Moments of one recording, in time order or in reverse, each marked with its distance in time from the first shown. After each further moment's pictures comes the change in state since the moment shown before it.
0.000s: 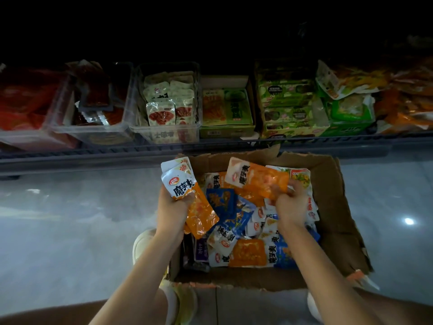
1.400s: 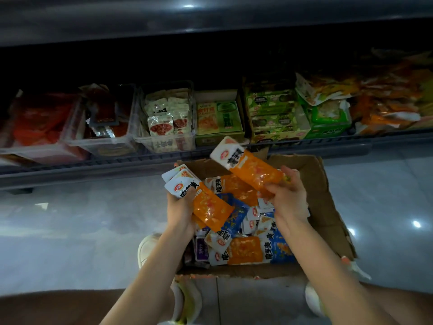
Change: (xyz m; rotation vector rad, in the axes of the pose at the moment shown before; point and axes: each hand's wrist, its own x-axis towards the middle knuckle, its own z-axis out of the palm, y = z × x) left_hand -0.026 0.017 0.022 -0.347 -0.010 -0.173; right_hand -0.036 -0.048 -0.028 0.452 -0.175 0.119
